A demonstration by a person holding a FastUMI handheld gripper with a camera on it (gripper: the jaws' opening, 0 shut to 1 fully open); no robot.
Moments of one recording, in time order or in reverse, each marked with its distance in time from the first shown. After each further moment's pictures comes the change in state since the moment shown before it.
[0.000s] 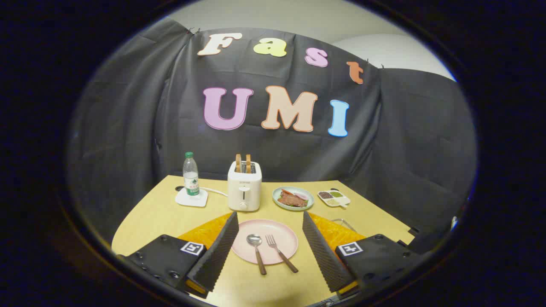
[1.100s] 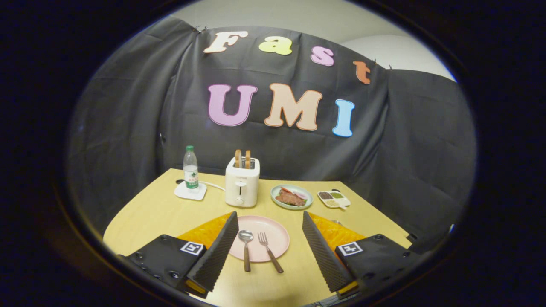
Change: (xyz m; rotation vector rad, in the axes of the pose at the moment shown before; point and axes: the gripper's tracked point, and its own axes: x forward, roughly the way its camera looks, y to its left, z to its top) arm 0.007 -0.022 -0.012 -0.046 0.011 0.077
